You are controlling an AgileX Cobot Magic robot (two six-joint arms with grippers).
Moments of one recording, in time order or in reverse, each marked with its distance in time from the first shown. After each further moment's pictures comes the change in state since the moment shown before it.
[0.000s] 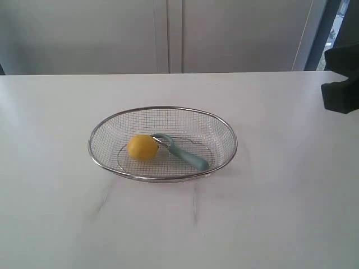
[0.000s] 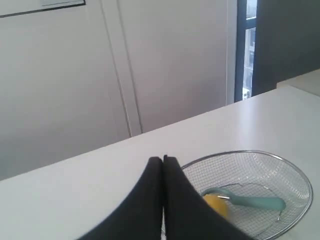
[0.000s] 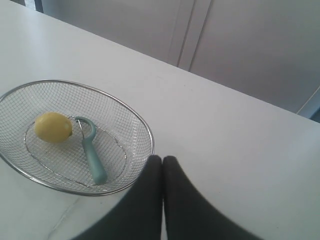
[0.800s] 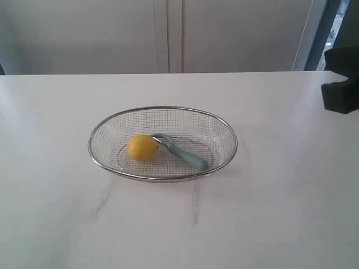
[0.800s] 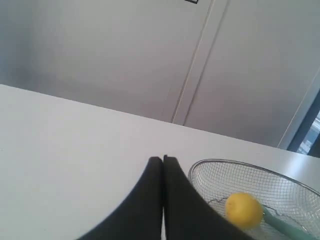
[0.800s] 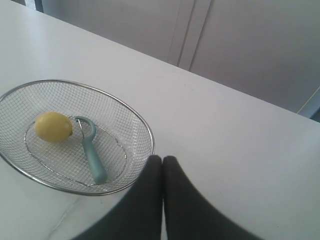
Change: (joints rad) left arm 0.017 -0.466 0.595 -0.085 -0.385 -0.308; right arm 0.000 0.000 0.000 -0.001 0.000 0.000
